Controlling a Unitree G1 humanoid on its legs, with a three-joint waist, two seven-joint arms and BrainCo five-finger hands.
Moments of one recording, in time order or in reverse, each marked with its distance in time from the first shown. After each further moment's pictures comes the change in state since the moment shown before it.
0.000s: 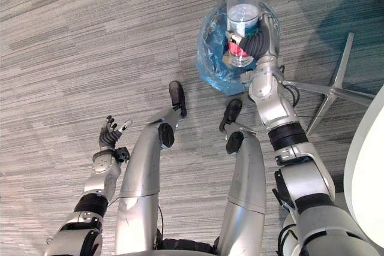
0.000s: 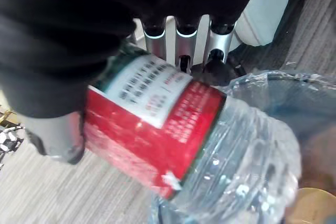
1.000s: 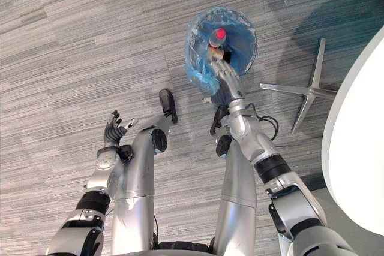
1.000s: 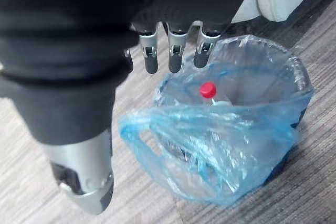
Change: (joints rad) left arm -0.024 -0.003 -0.023 -0.015 0.081 0.005 -0.002; right arm 0.253 0.078 0.173 -0.112 -0.328 -0.043 0.077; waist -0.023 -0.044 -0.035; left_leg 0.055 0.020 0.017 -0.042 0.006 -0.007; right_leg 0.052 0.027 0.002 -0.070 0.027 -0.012
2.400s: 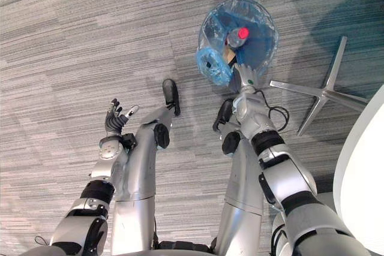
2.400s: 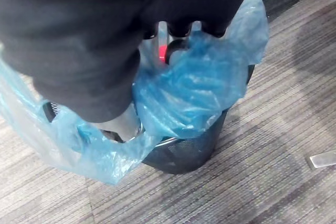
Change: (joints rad) left arm -0.085 -0.019 0.012 0.012 -0.044 -0.019 0.047; right arm -0.238 0.048 -0.042 0.388 -0.043 0.142 -0.033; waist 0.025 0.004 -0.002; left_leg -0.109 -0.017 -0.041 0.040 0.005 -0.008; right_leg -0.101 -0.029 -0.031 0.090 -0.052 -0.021
